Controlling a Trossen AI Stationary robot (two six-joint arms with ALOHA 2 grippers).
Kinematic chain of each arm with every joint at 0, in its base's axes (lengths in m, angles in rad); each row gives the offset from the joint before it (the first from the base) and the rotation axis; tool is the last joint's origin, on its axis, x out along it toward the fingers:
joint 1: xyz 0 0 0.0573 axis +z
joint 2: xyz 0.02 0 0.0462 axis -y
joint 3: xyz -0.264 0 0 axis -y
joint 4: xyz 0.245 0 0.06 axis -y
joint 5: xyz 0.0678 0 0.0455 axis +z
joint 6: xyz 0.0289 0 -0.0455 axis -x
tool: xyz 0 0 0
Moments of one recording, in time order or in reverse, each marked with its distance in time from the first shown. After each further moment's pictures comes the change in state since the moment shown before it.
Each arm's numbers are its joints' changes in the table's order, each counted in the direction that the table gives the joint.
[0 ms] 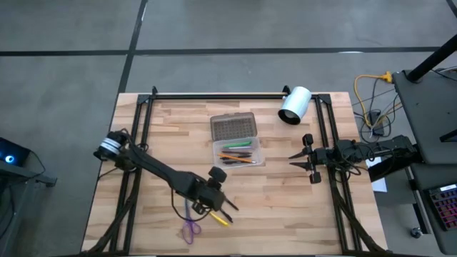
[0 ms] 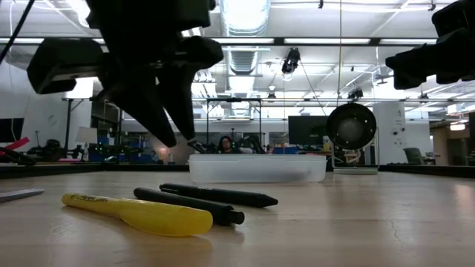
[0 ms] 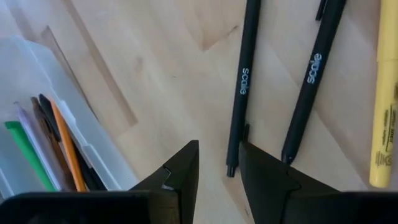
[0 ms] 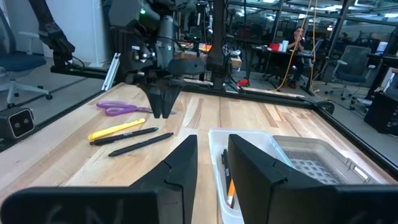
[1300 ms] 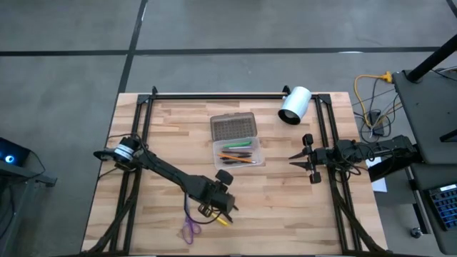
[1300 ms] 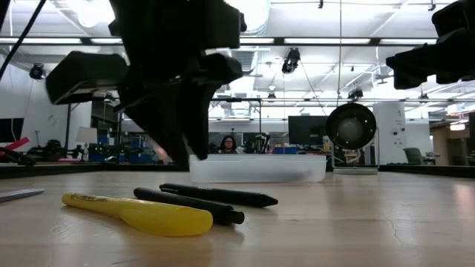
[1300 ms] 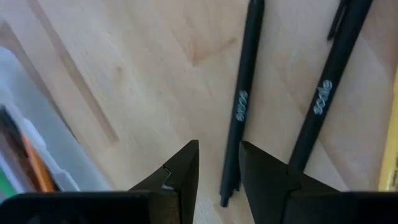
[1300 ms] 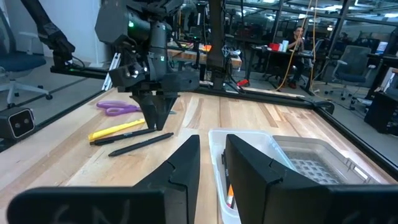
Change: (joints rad) left arm 0.023 -0.154 0.165 -0.106 -0.048 0.032; right arm 0.000 0.000 0.000 0.000 0.000 0.000
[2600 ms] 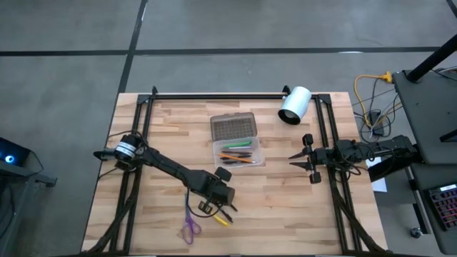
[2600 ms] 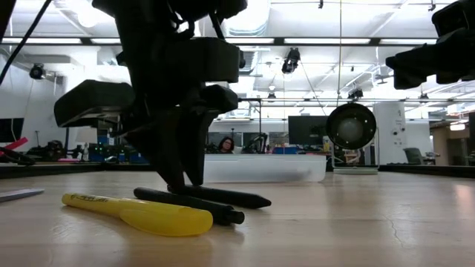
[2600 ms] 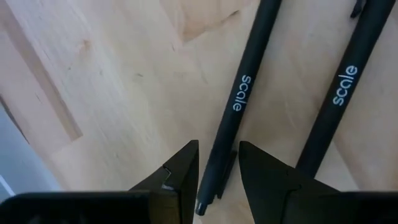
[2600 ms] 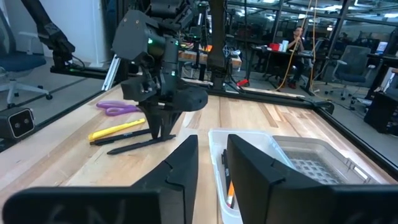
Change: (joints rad) left arm 0.058 0.001 -0.098 0.108 -0.120 0.016; right arm 0.000 0.000 0.000 0.000 0.000 0.000
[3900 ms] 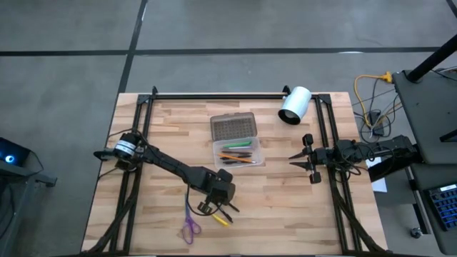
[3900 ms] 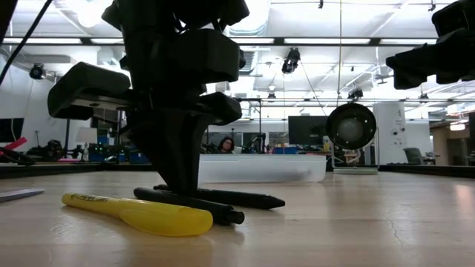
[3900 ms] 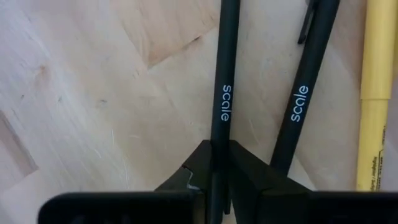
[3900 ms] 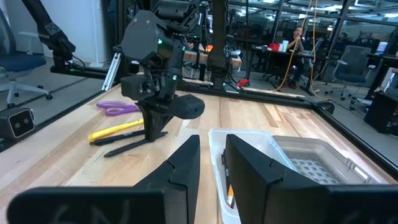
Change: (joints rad) left arm 0.027 0.002 -0.043 0.084 -0.179 -0.038; right arm 0.000 0.000 0.000 0.000 0.000 0.000
